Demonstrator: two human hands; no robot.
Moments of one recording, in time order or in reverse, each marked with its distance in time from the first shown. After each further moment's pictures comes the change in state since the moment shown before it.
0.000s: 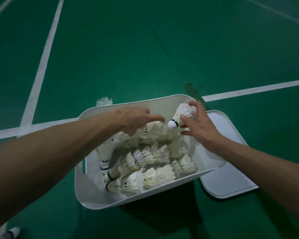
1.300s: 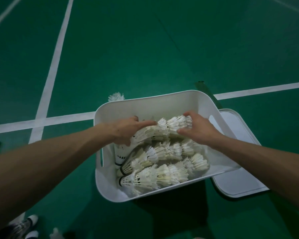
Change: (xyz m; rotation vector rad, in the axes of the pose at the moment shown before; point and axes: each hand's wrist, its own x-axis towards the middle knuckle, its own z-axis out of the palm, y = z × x) left_hand -0.053 -0.015 0.050 -0.325 -0.052 -0.185; right_hand -0.002 -0.009 0.031 -0.650 -0.129 0.043
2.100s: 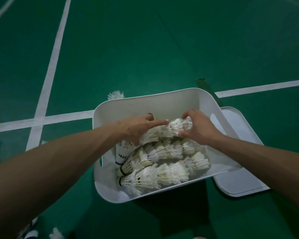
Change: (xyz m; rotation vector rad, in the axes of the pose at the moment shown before) left_hand 0.023 0.015 0.003 0.044 -0.027 0.118; right_hand 0.014 0.014 0.009 -0.177 0.041 -0.132
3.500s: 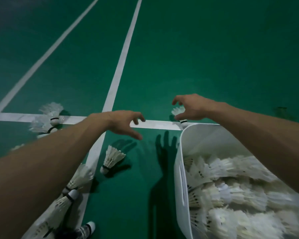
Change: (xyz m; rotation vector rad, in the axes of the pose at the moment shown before) left_hand -0.140 -0.211 -0.003 -0.384 0.010 -0.472; right_hand 0.166 -0.231 0.045 -0.379 -0.332 -0.407
